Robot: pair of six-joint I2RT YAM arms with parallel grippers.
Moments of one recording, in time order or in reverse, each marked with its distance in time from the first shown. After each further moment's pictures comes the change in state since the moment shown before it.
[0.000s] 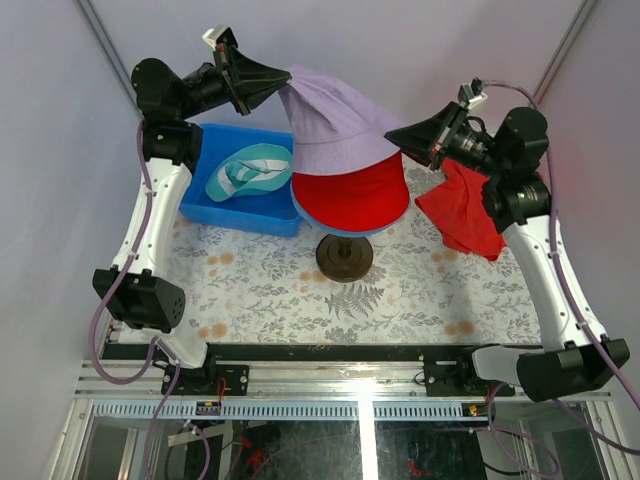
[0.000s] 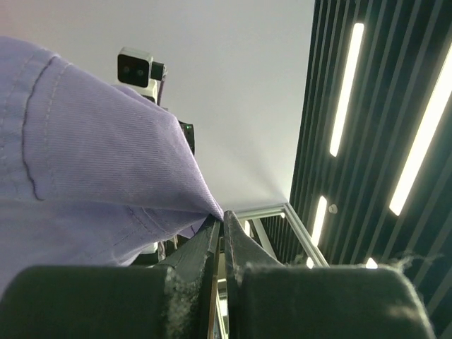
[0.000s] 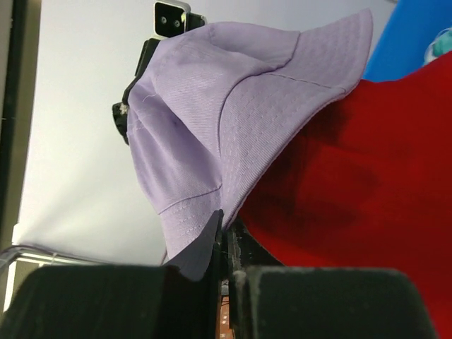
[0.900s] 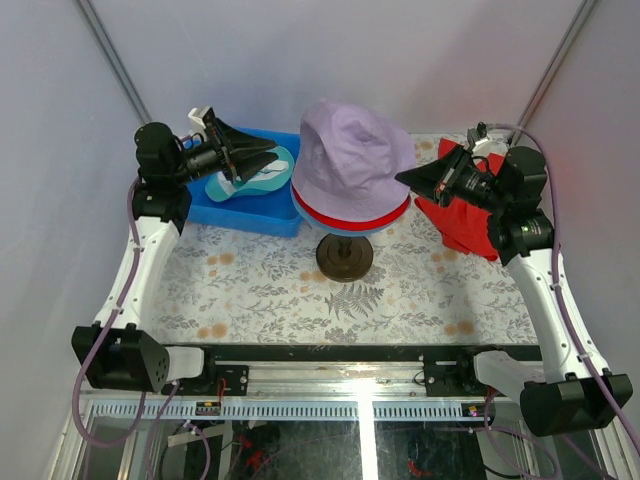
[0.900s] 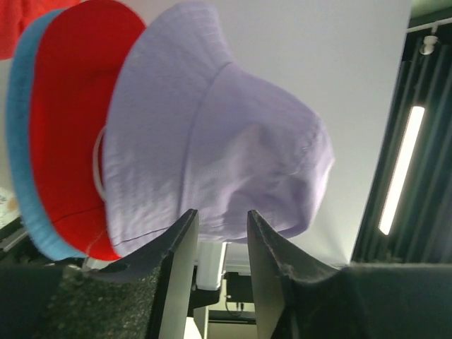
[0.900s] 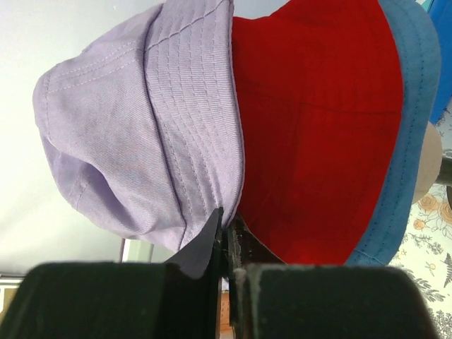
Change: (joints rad) left arm 0.031 -0.364 -0.610 -0.240 -0.073 0.410; right arm -0.074 -0.211 -0.292 -0.131 0.013 -0.175
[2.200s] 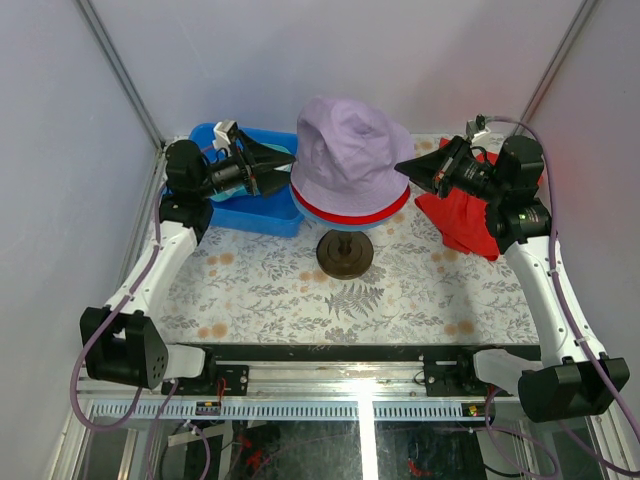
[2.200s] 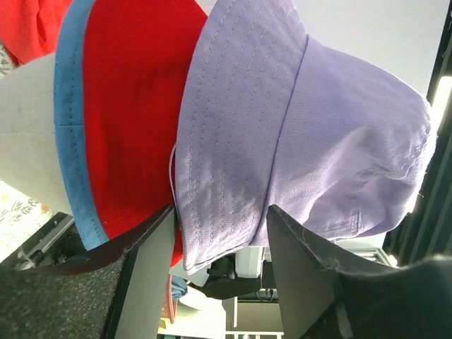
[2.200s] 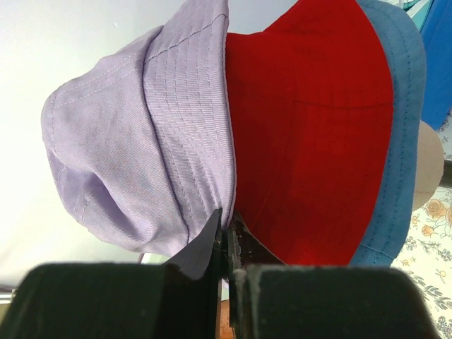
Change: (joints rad) left arm -0.093 0.010 -0.196 0.172 -0.064 0.095; right arm -0.001 0.075 0.057 0.010 0.006 0.041
